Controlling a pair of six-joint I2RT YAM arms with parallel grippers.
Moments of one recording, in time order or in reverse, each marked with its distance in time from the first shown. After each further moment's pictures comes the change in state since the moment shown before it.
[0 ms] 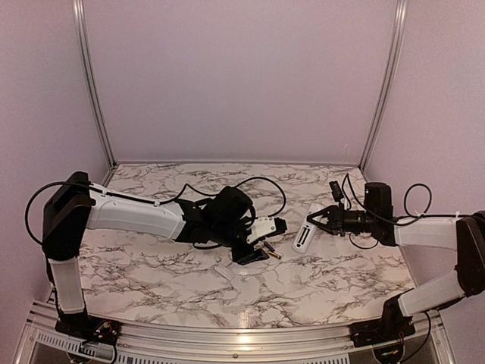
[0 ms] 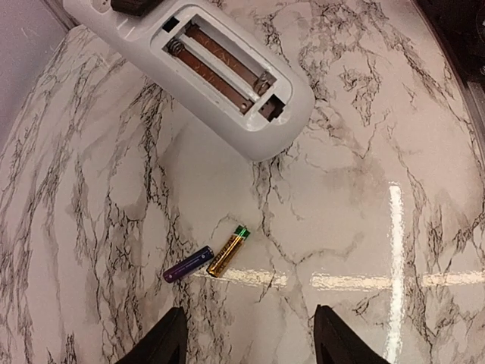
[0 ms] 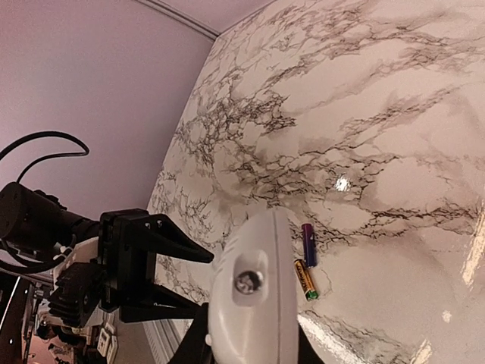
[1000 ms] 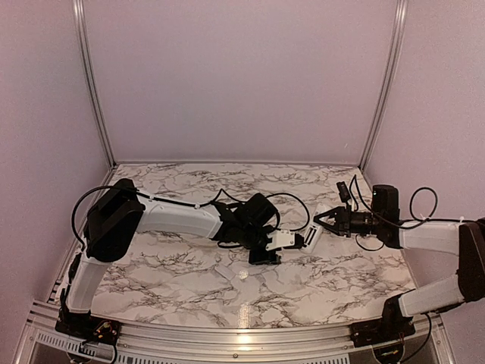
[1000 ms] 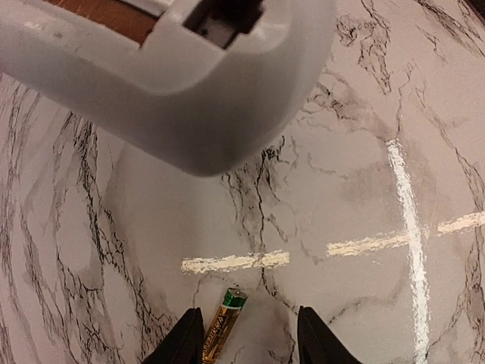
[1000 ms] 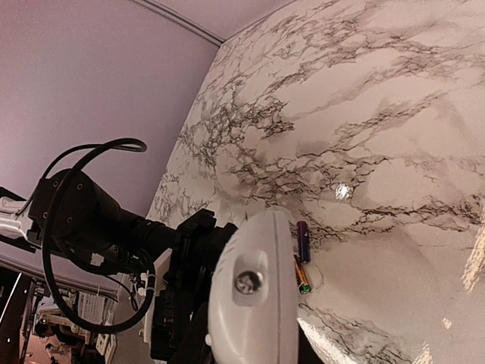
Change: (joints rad) left arm -0.002 0.329 0.354 -0.159 0.066 0.235; right arm -0.075 -0.047 -0.040 -0.010 -0.064 -0.040
